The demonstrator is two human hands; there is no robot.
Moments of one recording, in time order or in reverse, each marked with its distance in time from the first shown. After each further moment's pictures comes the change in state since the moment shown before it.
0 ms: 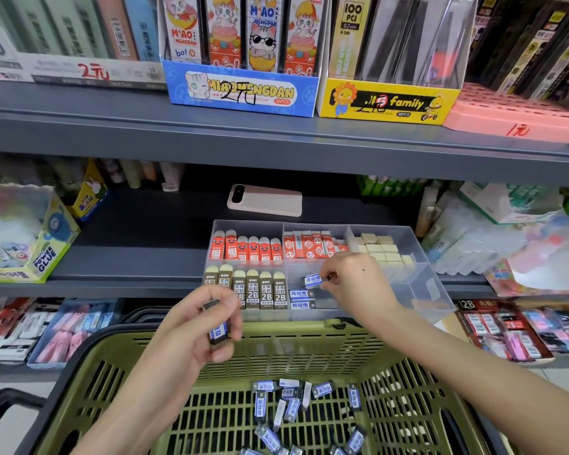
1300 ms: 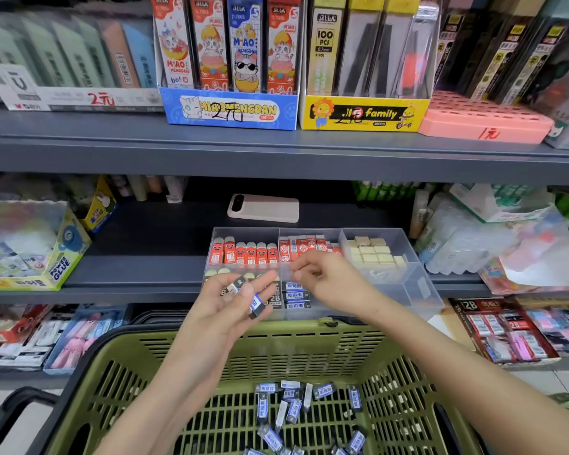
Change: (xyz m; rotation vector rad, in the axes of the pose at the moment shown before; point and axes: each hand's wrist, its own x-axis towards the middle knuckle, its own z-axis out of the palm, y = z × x) left_hand 0.013 -0.007 0.031 -0.072 0.057 0.099; right_hand 0.000 -0.021 -0.017 0.620 -0.218 0.109
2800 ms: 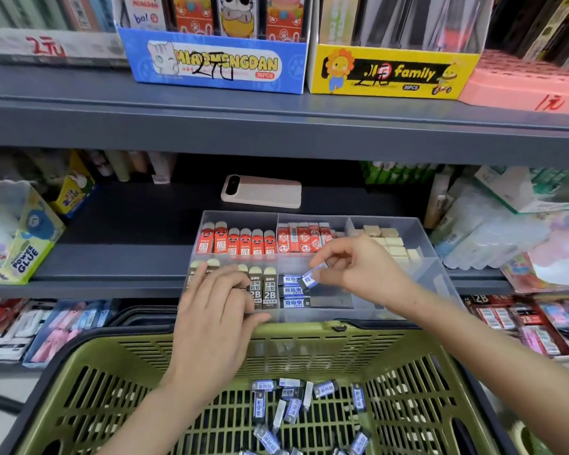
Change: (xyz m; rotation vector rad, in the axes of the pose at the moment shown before) left_hand 0.043 -0.058 -0.032 1.515 0.184 0.930; right_hand 0.019 0.037 -0.019 0.036 0.052 -0.014
